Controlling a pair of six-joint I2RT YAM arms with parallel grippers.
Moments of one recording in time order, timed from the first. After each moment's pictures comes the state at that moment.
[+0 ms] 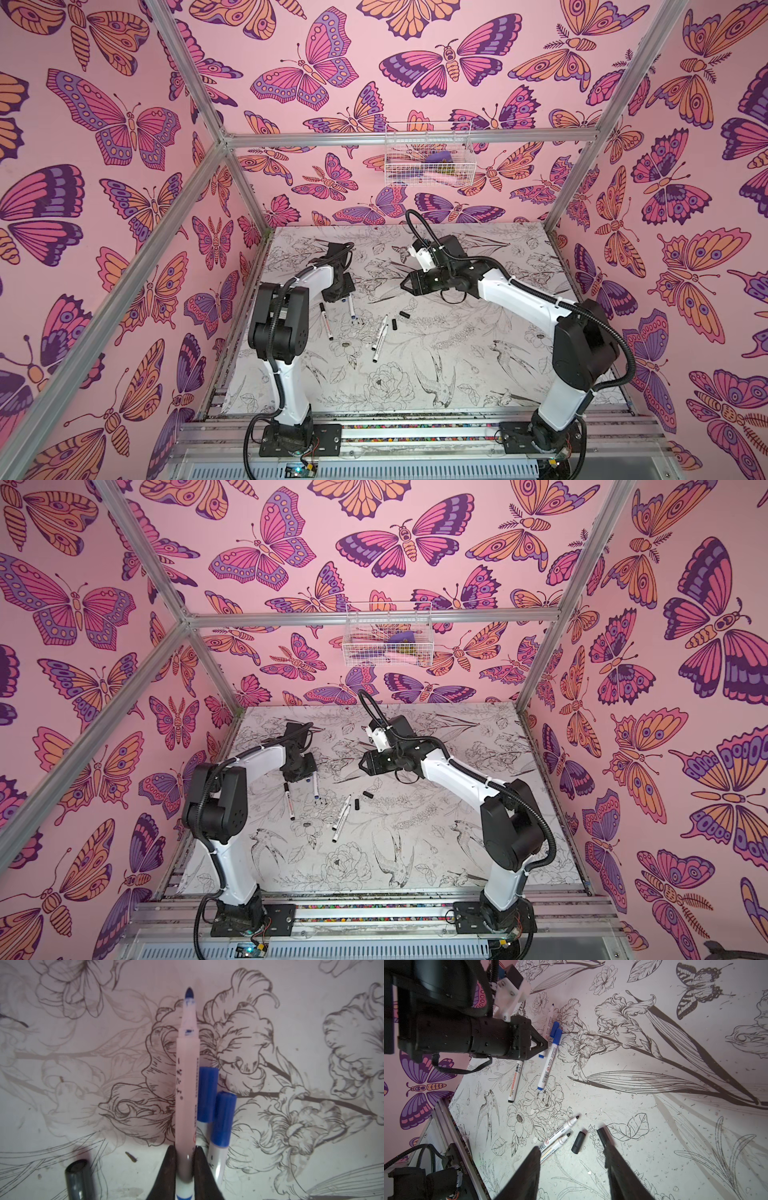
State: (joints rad) left arm -0.18 1.97 1.34 -0.61 -0.06 -0.54; right arm 0.62 1.77 1.40 -0.42 -0.35 0.31
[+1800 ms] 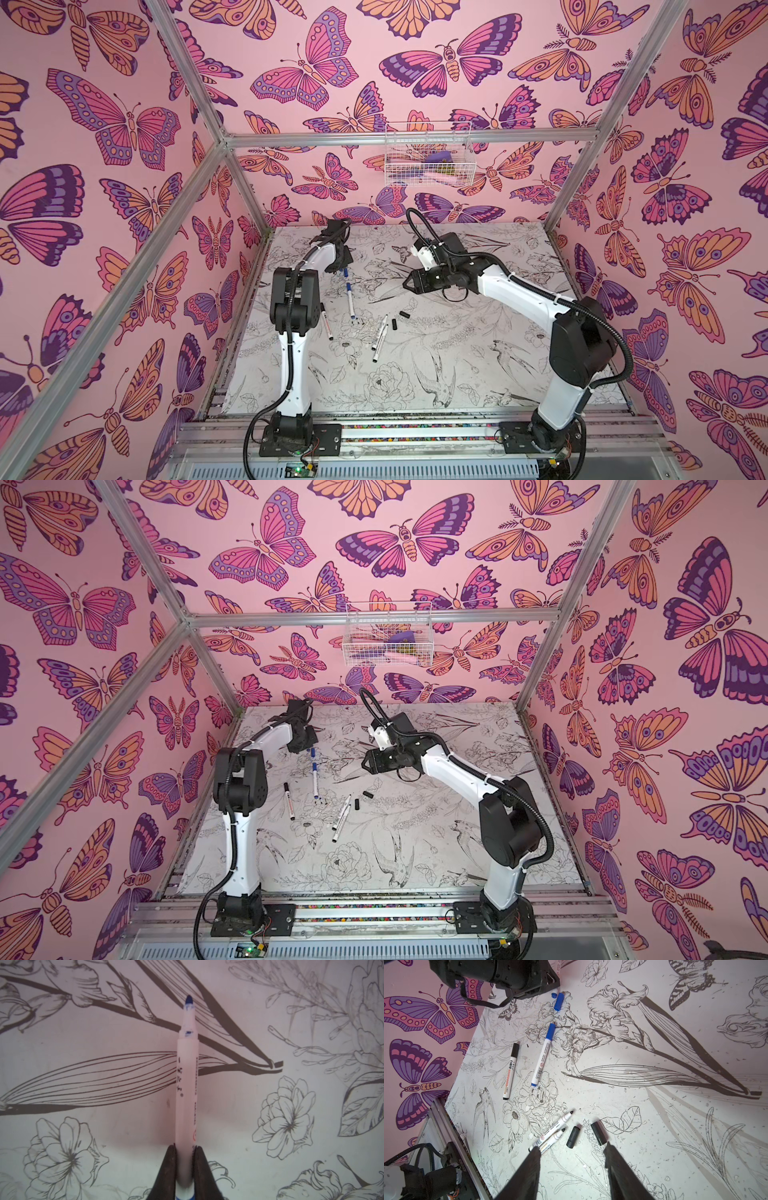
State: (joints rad) left arm -0.13 2.33 1.88 -0.63 -0.12 -0.50; right arm 0.60 1.80 1.45 -0.49 -0.35 0.31
